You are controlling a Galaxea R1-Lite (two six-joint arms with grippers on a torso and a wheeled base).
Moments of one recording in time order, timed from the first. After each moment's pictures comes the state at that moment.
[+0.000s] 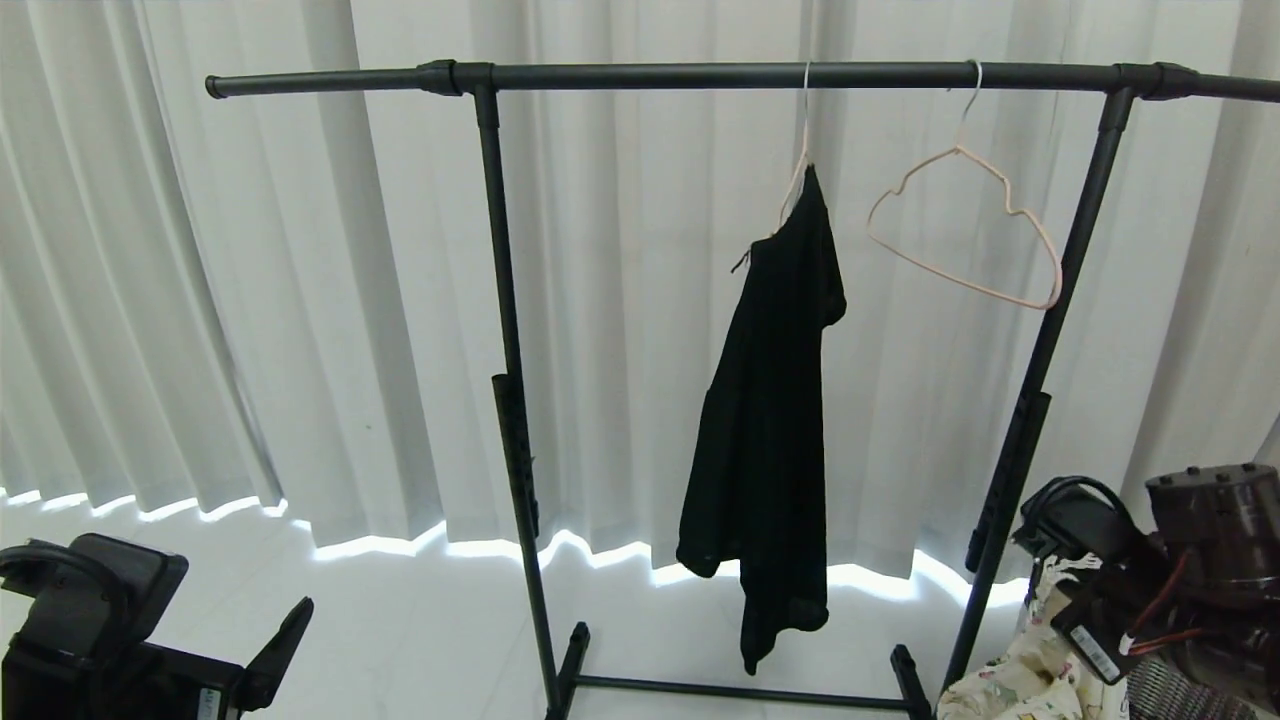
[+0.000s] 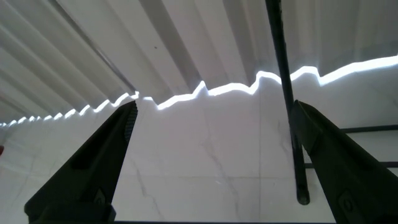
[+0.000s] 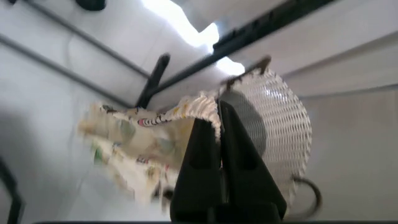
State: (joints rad) left arm -0.20 1.13 0.00 -0.82 0.29 0.37; right arm 0.39 1.48 -0.43 -0.35 -0.35 -0.39
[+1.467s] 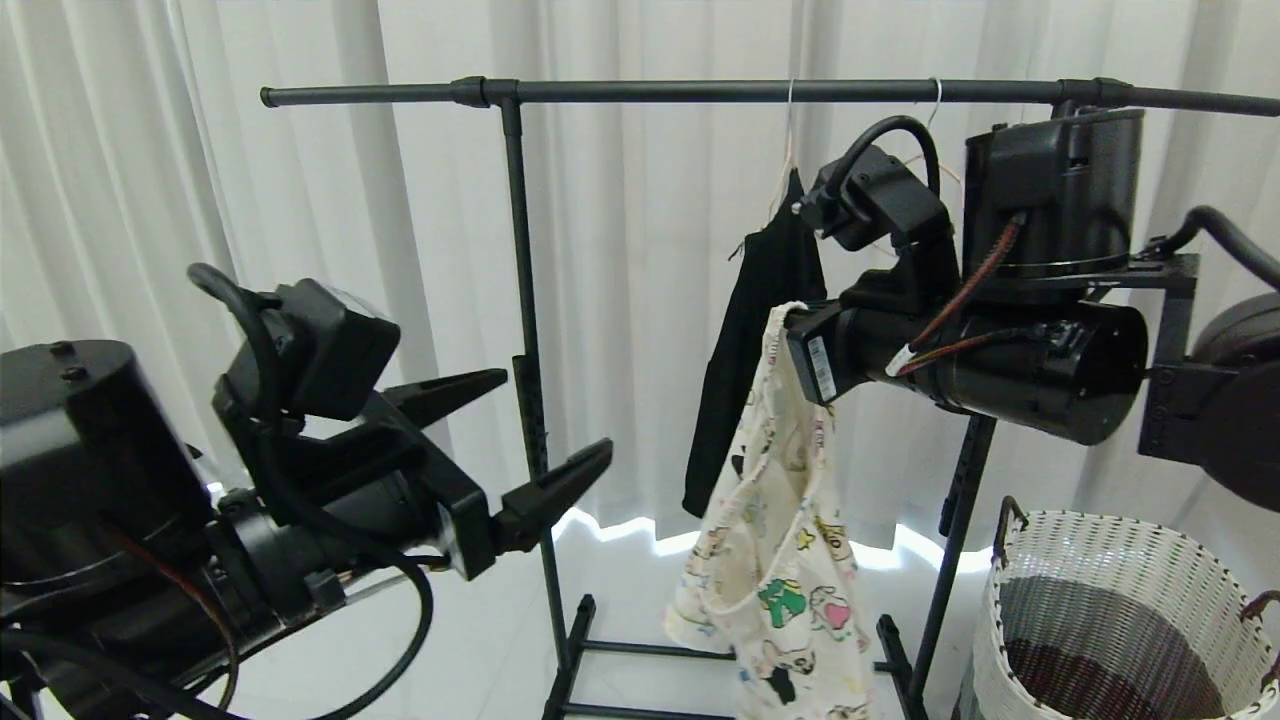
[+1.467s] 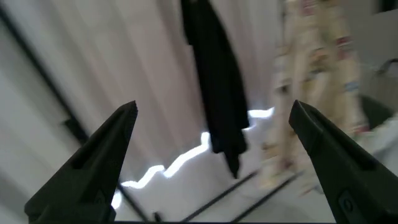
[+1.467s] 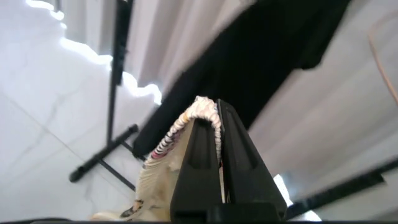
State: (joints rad) left arm -0.61 1.39 -0.52 -0.82 -0.13 0.12; right arm 0.83 1.71 -1.30 -0.20 -0.28 -0.16
